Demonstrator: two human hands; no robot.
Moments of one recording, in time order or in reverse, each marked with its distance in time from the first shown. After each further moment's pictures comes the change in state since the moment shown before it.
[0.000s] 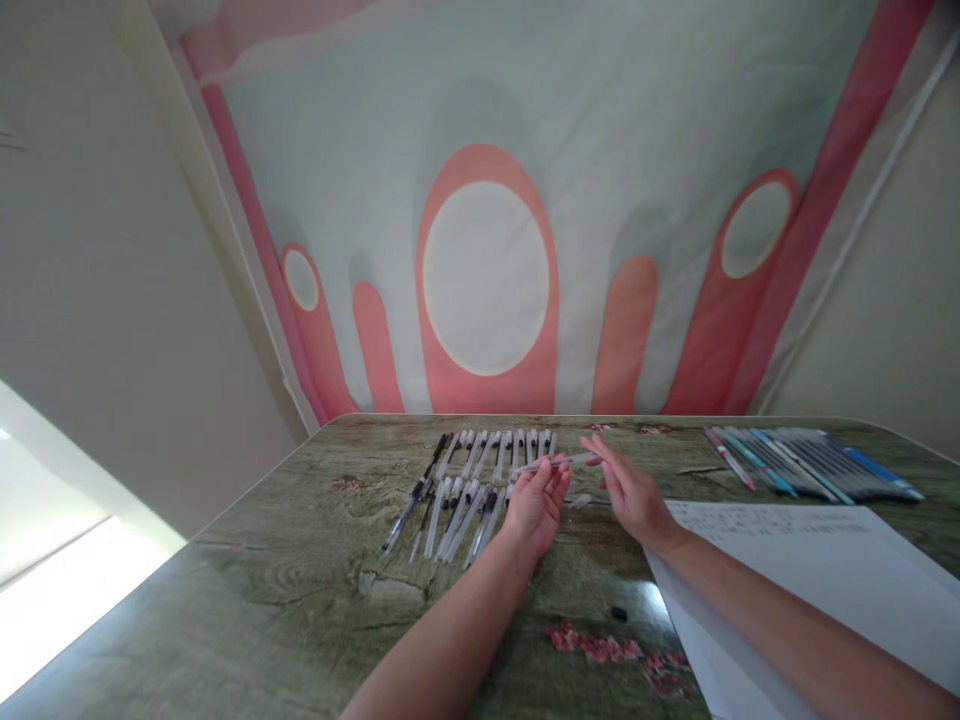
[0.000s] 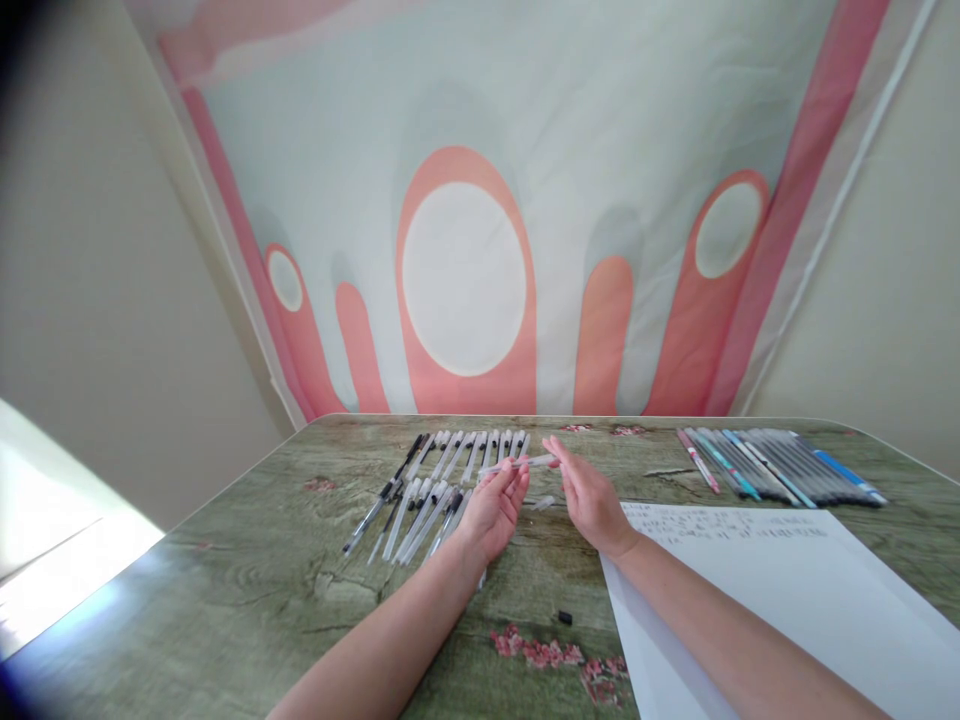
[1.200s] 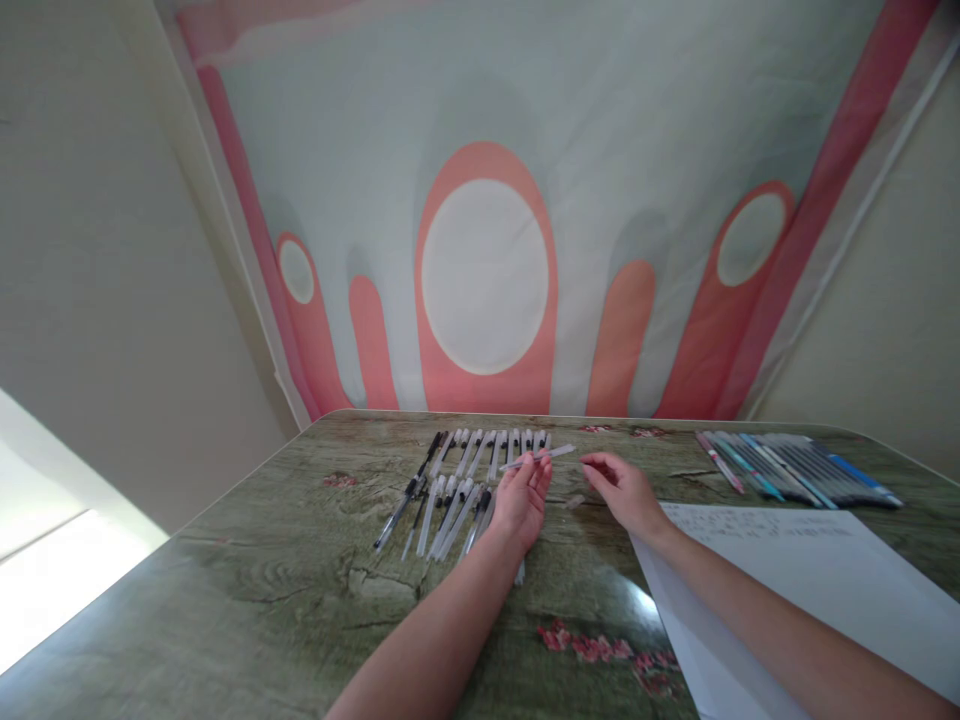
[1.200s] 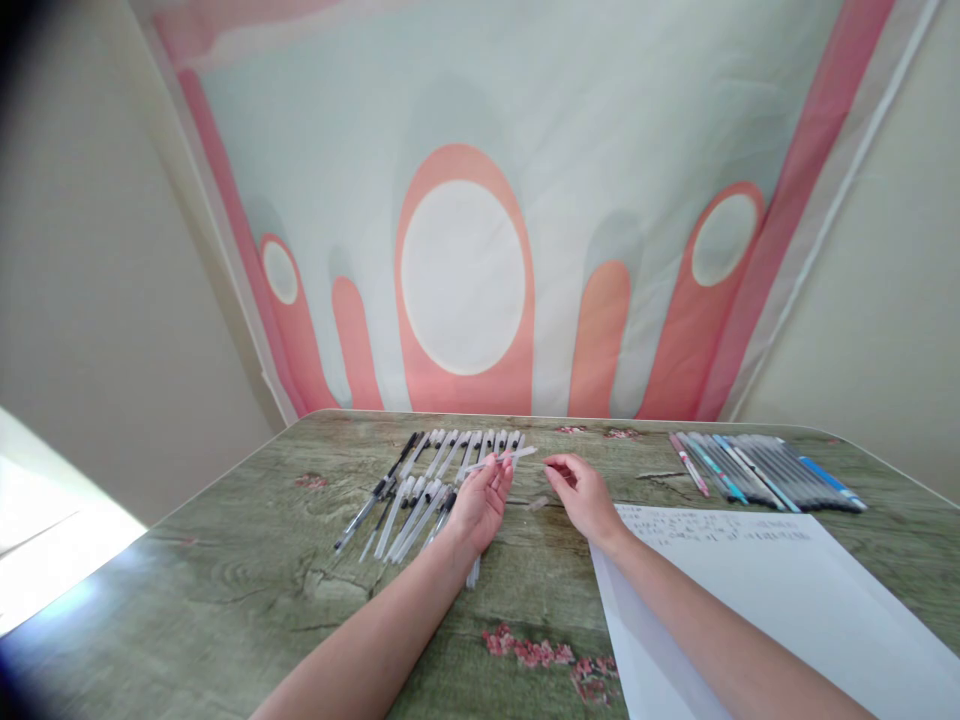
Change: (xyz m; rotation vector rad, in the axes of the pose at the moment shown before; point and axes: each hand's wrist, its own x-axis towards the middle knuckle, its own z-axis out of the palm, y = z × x) left_hand 0.006 0.007 -0.004 -0.055 -0.003 0.085; right_hand 0.008 0.006 0.004 0.330 -0.061 0.476
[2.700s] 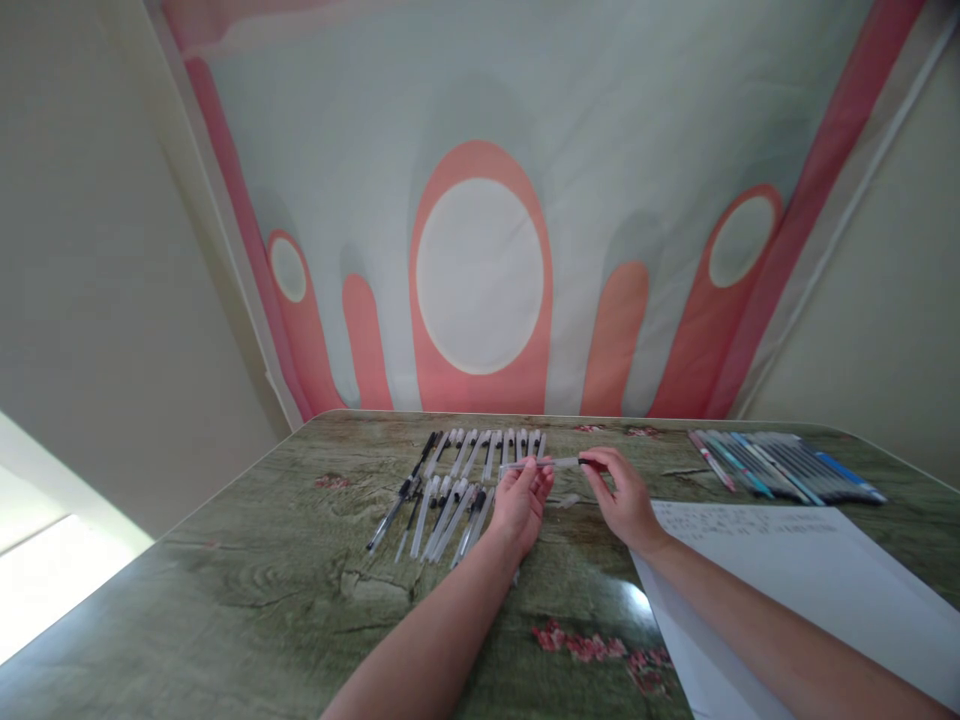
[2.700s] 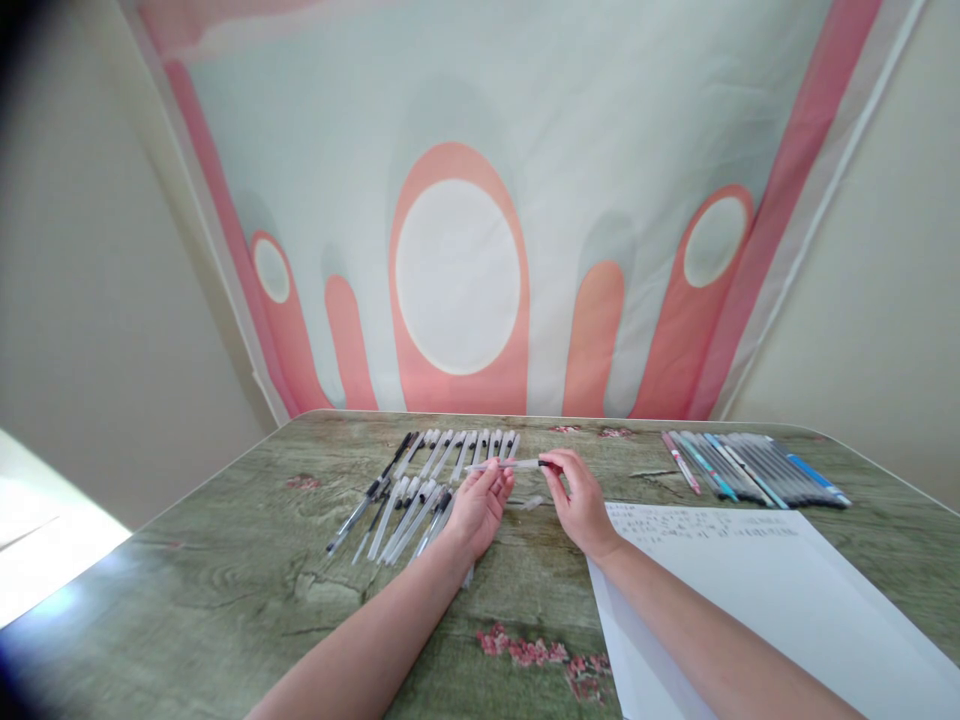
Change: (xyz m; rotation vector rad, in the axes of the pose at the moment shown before) left_hand -0.003 -0.006 -0.003 0.102 -0.059 -0.007; right_hand -0.011 -0.015 0.003 -0.201 0.220 -0.394
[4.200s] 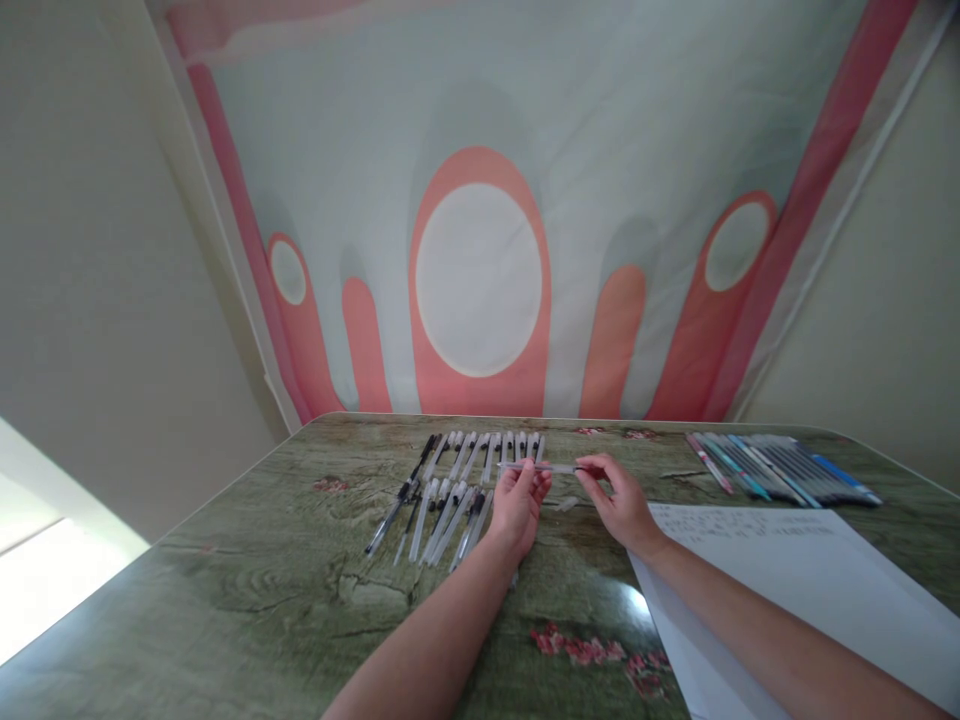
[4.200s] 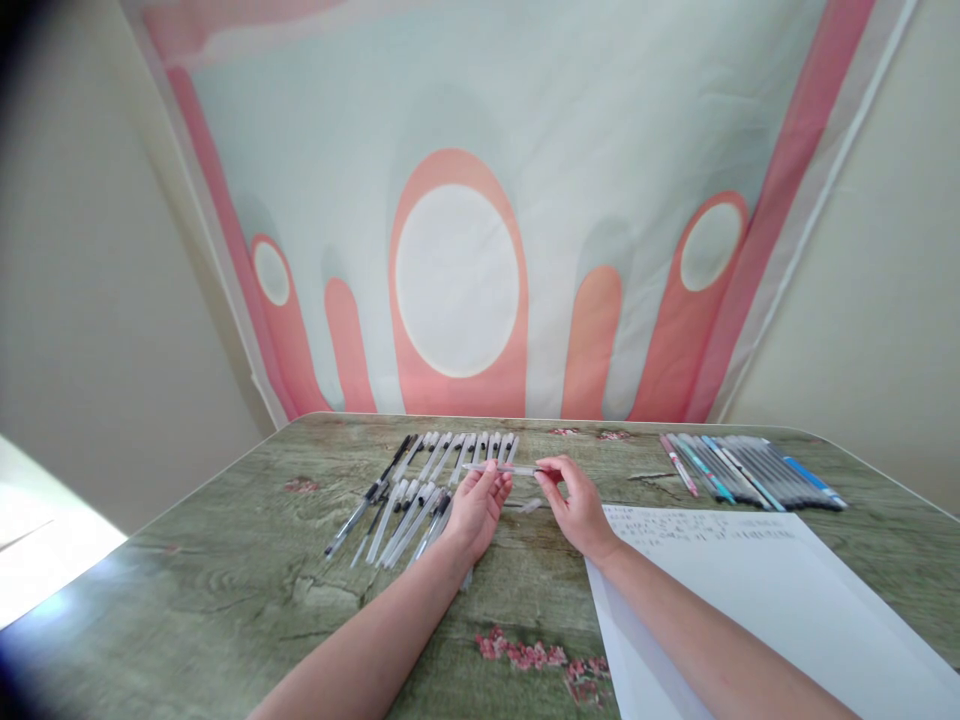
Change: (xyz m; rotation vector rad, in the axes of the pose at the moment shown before) left_hand 0.004 -0.004 -0.006 0.084 -0.052 0.079; right_hand -0.003 0.001 0.000 0.082 -0.076 0.094
